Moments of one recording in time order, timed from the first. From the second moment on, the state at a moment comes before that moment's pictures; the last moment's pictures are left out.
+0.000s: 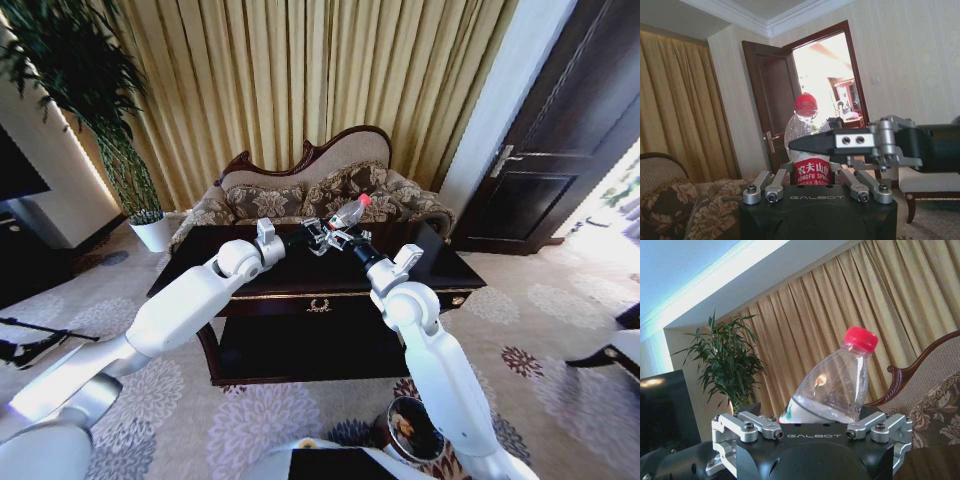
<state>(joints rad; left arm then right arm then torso) 0.27 -0.95 0.35 -1.67 -0.80 0.14 0.36 -0.90 1.27 0.30 2.06 0.76 -0.40 0.09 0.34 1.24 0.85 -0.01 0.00</state>
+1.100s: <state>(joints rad) 0.28 -0.94 0.34 -1.67 -0.80 0.15 0.32 -0.91 1.27 0.31 2.06 0.75 -0.39 0.09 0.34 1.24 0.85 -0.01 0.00</state>
